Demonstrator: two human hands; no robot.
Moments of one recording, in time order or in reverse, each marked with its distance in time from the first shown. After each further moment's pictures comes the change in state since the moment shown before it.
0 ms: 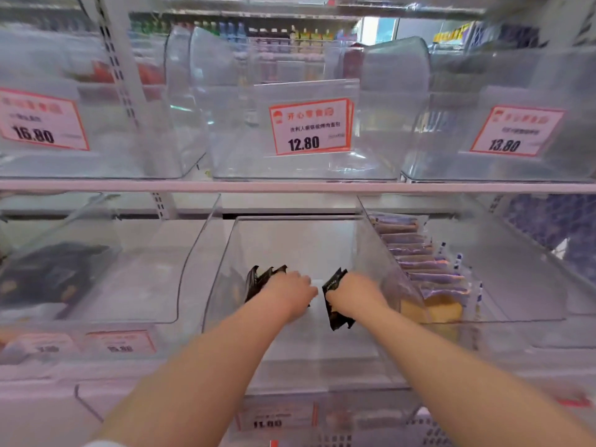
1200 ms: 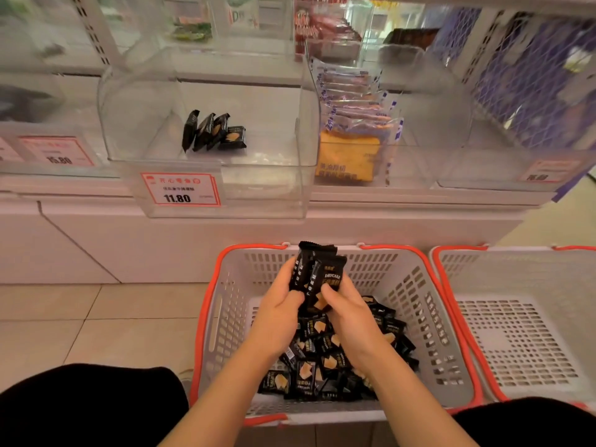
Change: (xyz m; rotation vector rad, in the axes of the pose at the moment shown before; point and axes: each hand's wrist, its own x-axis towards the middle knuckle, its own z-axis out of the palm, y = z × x) left_hand -0.158 0.280 0.073 -1.868 0.387 -0.255; right_hand -0.223 0.203 0.114 1.303 -0.284 -0.093
